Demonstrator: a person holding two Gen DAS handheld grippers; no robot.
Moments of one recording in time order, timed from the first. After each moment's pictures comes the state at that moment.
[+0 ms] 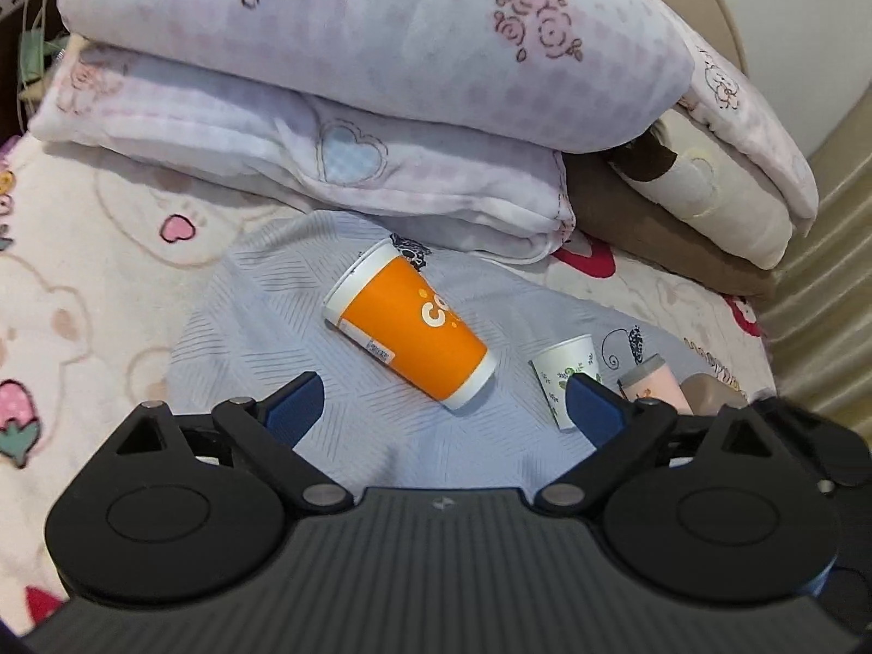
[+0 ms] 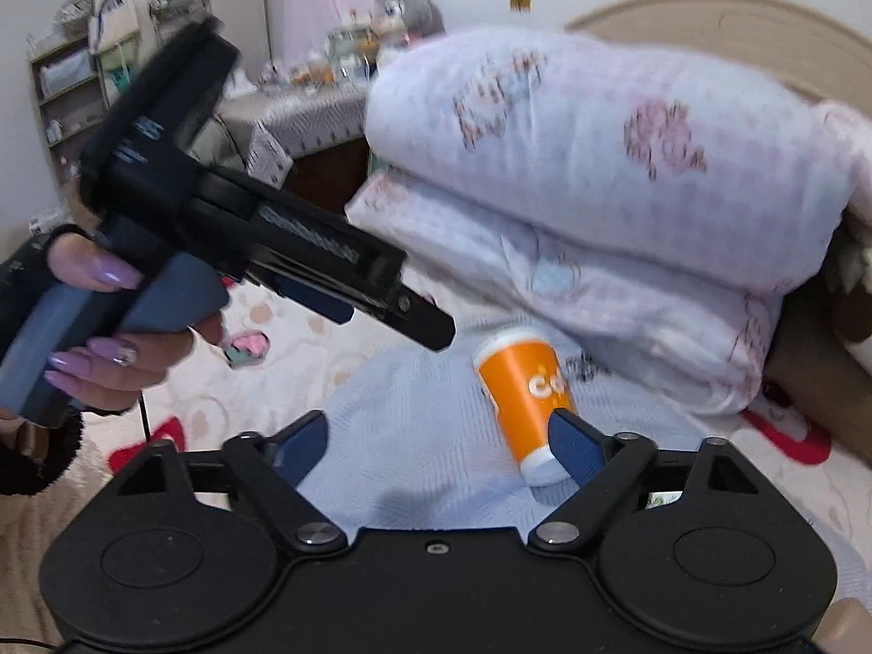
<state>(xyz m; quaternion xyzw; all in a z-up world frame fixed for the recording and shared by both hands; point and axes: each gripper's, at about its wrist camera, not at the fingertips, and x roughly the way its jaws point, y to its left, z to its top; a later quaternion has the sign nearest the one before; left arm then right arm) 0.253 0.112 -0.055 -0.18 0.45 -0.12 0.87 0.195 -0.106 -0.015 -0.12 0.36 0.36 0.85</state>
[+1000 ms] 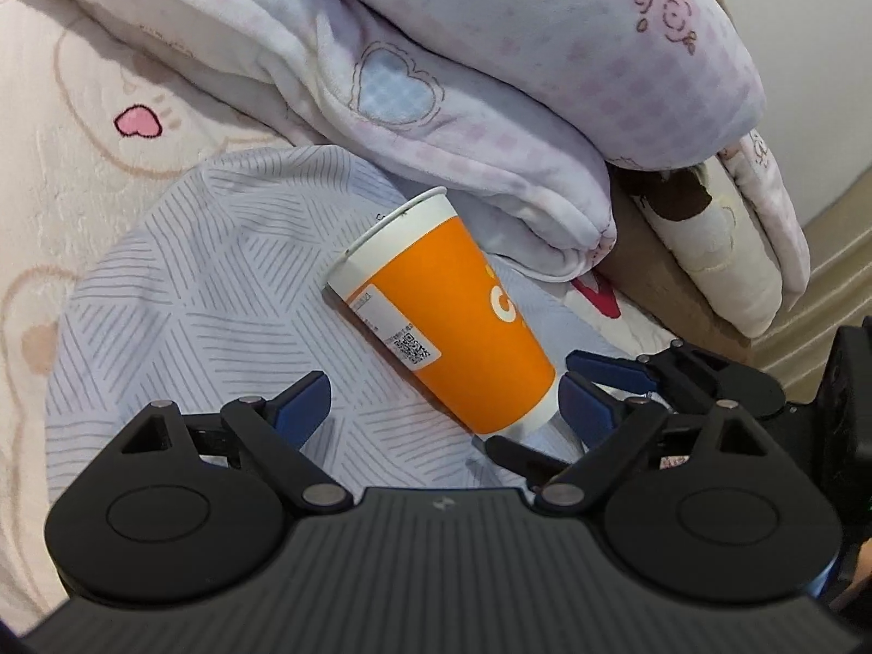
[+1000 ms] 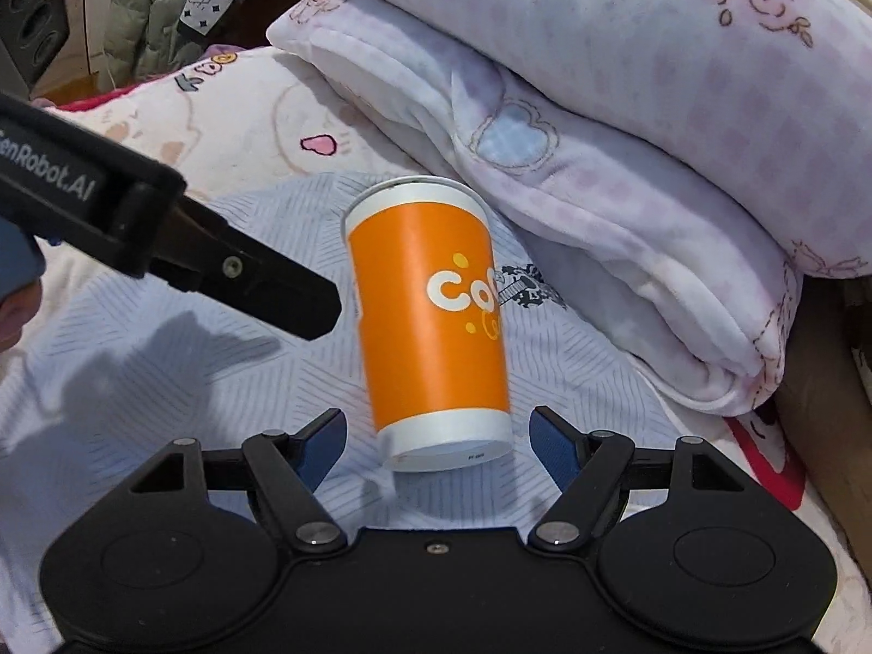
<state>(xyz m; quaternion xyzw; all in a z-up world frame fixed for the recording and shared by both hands) 0.281 0.130 -0.190 -0.30 0.40 -0.15 0.85 0.292 -0.067 -0.145 -0.28 0.40 0.30 0.82</state>
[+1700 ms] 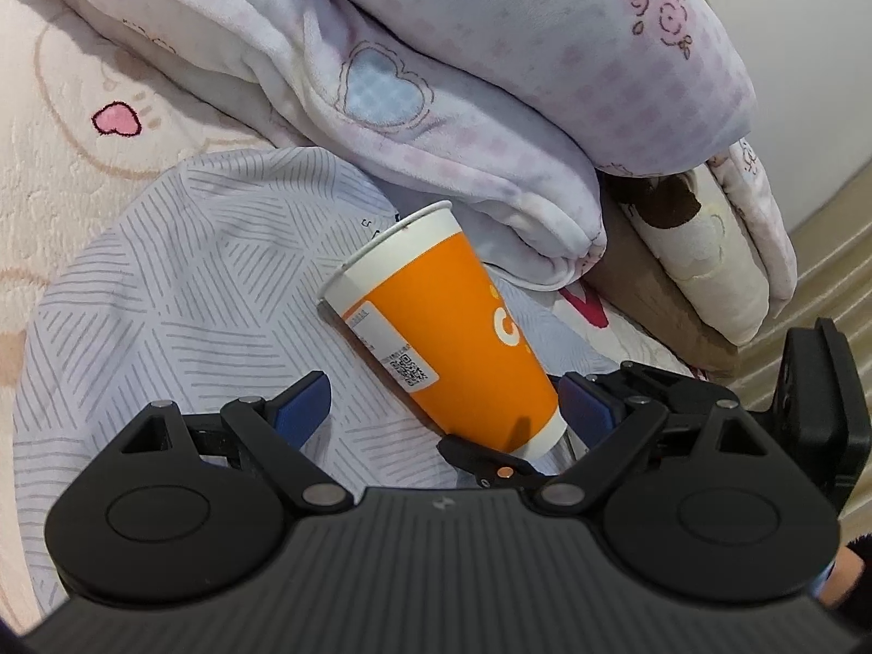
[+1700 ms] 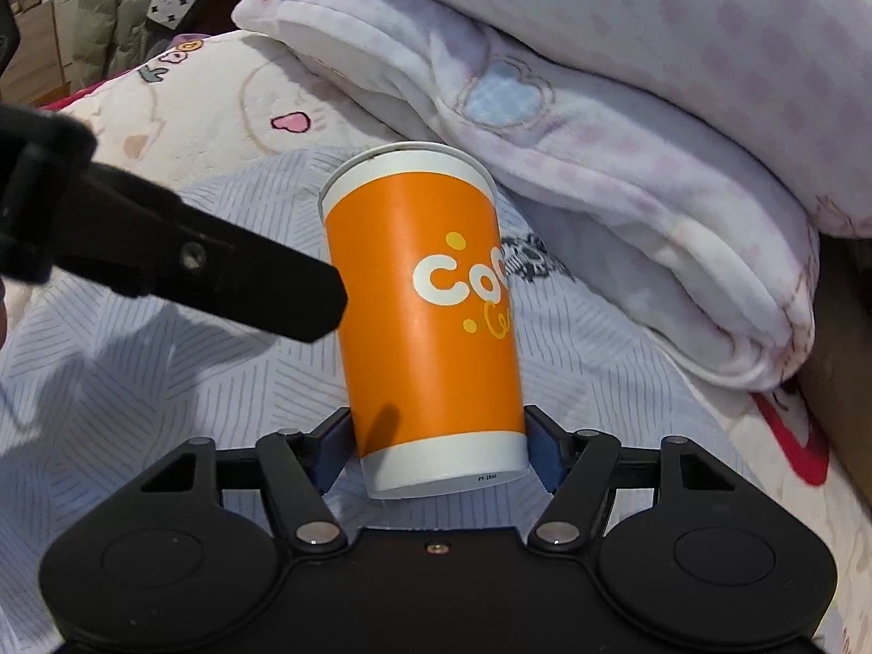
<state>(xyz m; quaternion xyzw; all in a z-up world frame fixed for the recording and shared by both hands) 0.287 0.129 -0.198 -0.31 0.38 -0.16 0.86 0.311 -0.057 -0.171 -0.25 0.43 0.28 0.82</state>
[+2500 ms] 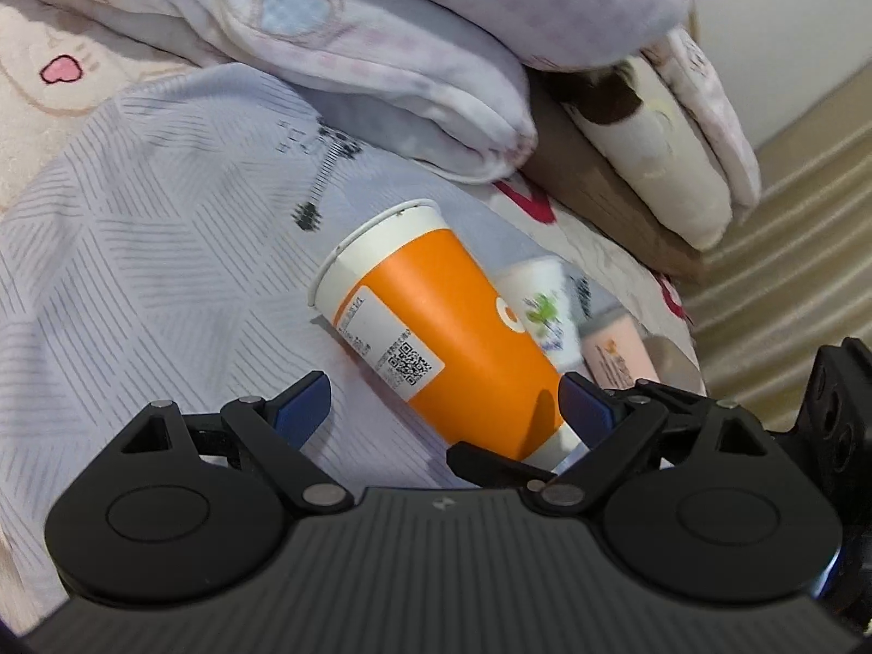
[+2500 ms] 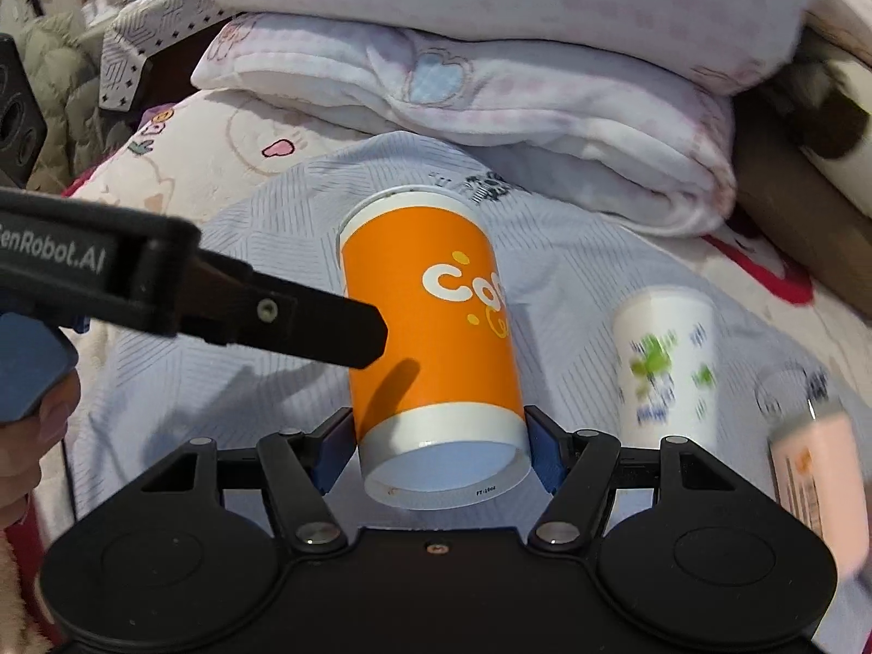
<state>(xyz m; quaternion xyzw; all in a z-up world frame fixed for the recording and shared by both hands) 0.248 0.089 -0.173 -0.27 0.45 -0.23 0.82 0.234 -0.108 -0.133 -0.12 0.47 0.22 0.84</state>
